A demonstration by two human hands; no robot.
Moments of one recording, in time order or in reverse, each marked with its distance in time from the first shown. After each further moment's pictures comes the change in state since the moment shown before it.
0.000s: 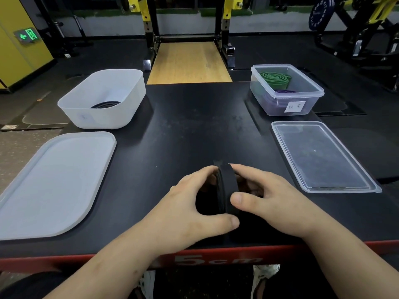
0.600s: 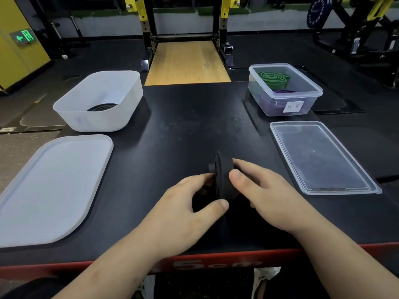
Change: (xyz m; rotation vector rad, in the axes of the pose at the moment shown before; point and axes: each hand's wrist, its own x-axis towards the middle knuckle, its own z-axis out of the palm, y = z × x) left_hand 0.005 -0.011 0.003 0.042 0.105 0.004; right_hand 0.012 -0.010 0.004 -0.040 0.162 0.115
